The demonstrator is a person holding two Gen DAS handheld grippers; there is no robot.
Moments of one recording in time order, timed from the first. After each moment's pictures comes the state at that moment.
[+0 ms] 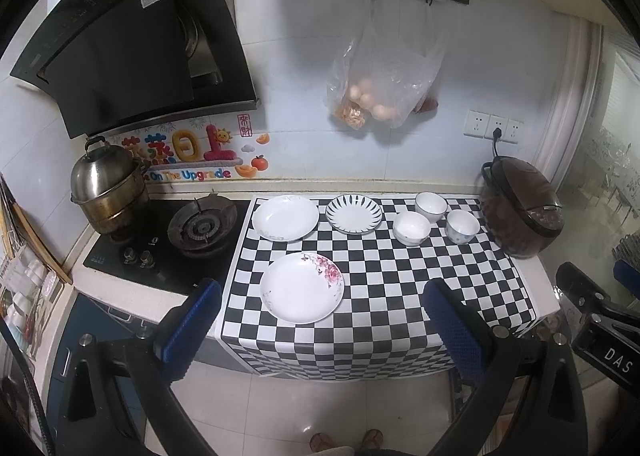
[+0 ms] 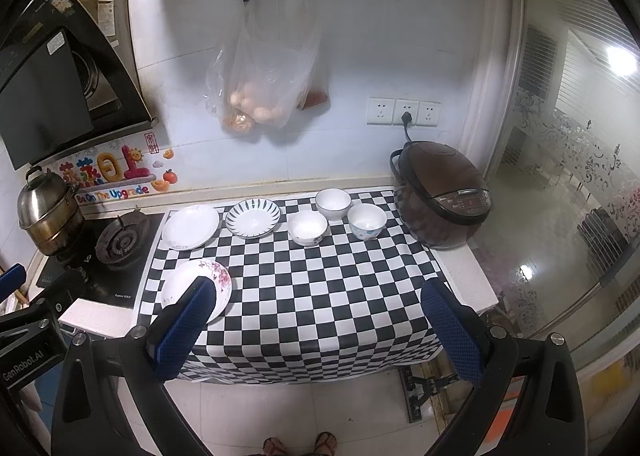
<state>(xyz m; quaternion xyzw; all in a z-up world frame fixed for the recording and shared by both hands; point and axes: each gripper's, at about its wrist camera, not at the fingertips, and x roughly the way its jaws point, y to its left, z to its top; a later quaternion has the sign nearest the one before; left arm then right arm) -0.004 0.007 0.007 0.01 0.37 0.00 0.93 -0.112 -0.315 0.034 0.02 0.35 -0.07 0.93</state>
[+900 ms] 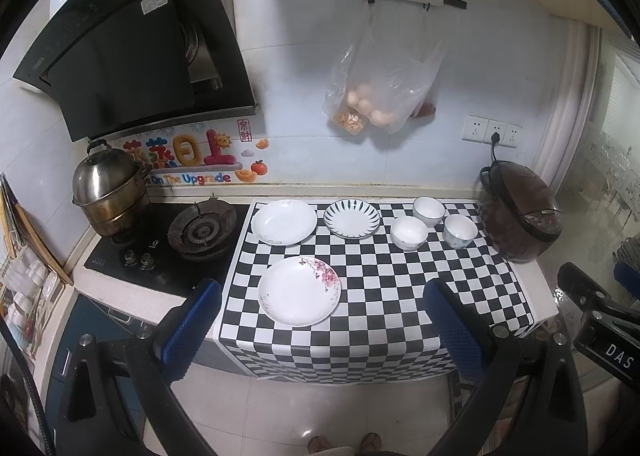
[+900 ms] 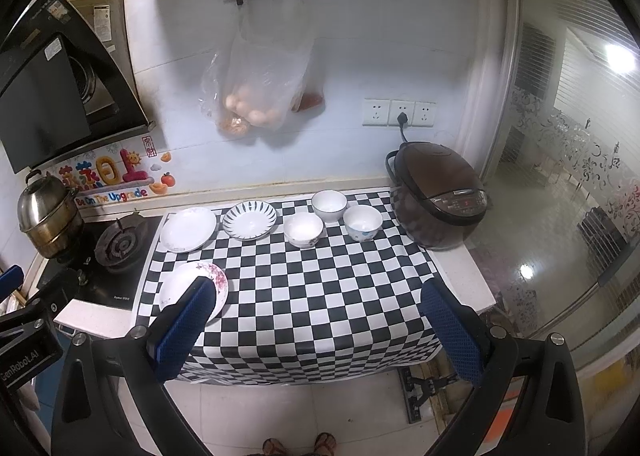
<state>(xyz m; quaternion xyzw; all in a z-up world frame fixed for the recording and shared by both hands) 0.000 0.003 0.021 0.01 0.36 0.00 0.93 -0.115 -0.318 0.037 0.02 0.35 -0.07 0.93</state>
